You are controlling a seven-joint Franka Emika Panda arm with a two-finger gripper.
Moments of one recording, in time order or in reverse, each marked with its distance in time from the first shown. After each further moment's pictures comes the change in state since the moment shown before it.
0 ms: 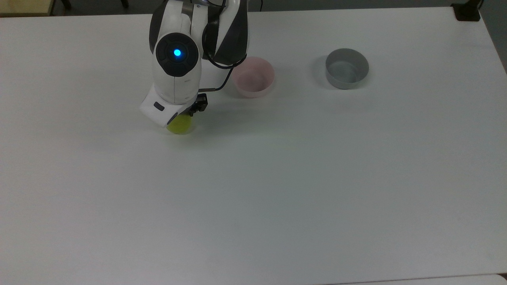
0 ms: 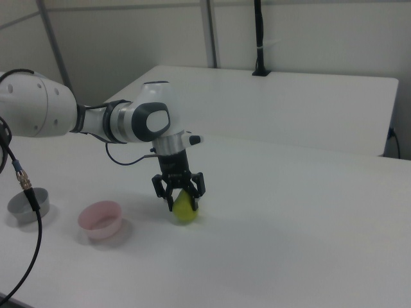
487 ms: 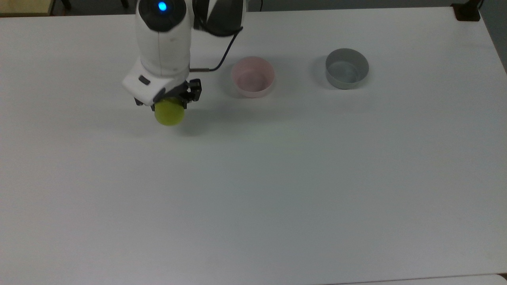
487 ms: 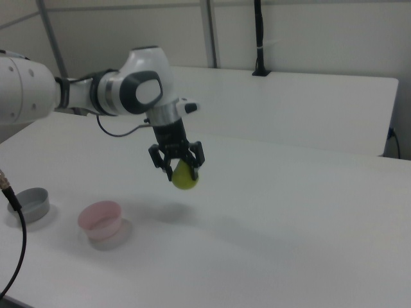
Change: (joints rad) arm -0.003 -0.128 -0.009 0.021 0.000 -0.013 0.000
